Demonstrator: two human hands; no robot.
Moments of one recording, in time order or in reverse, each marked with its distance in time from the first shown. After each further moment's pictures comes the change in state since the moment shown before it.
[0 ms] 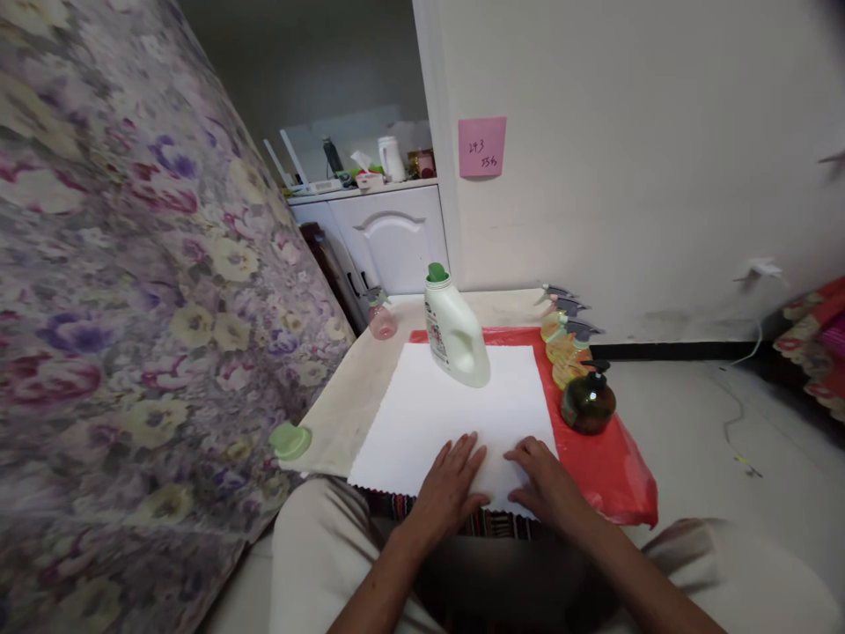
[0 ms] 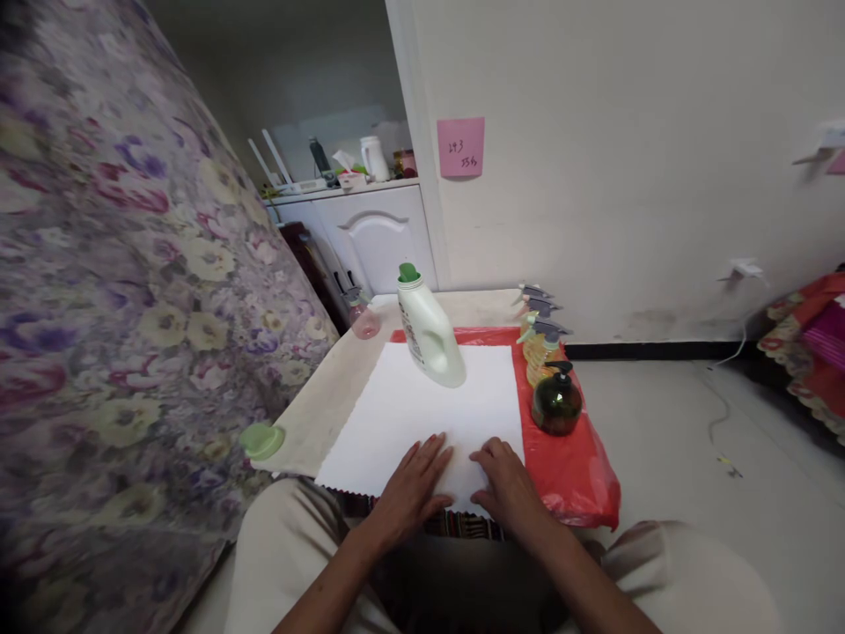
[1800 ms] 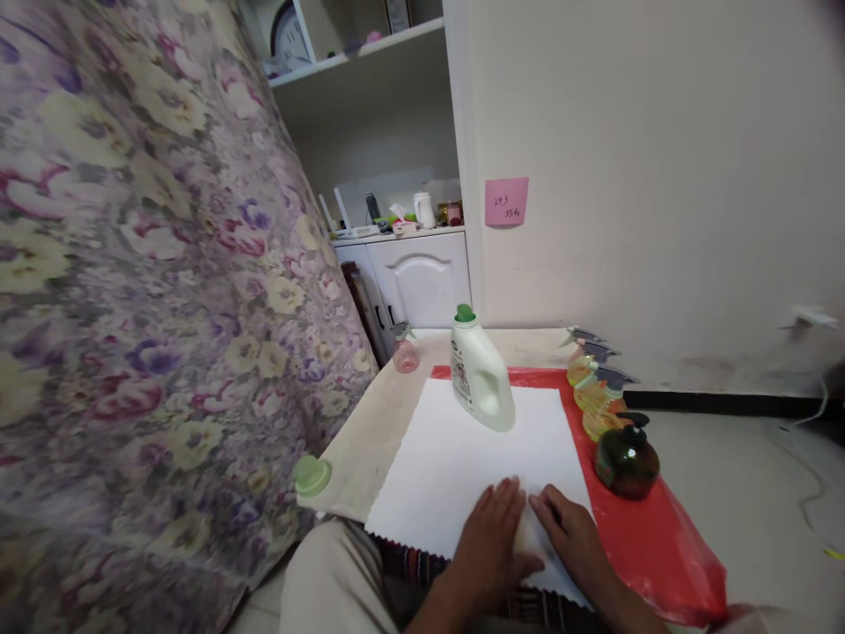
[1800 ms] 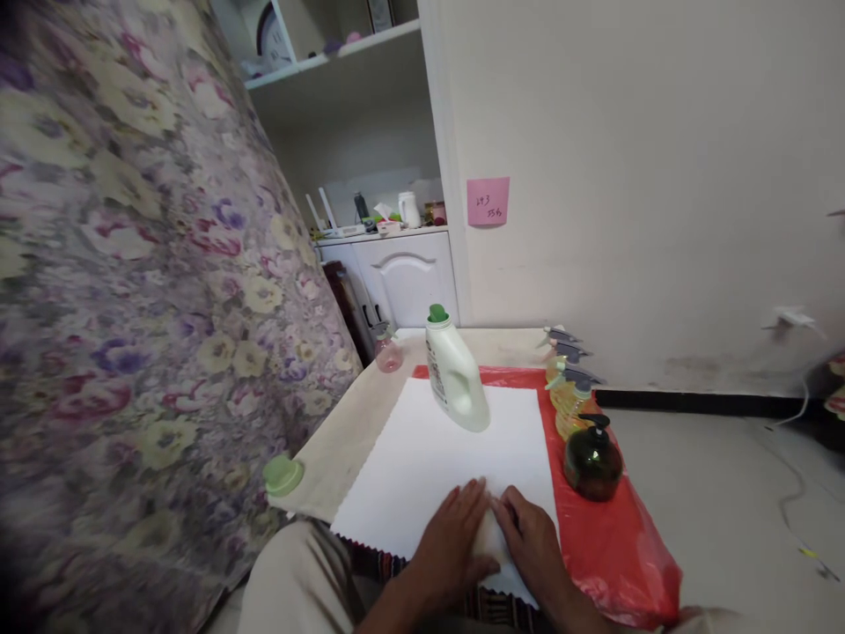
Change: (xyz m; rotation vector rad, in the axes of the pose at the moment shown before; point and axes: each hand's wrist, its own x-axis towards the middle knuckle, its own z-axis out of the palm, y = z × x) left_hand 0.021 0.009 0.010 -0.098 0.035 0.005; right_hand 0.025 -0.003 0.023 0.202 0.159 0.194
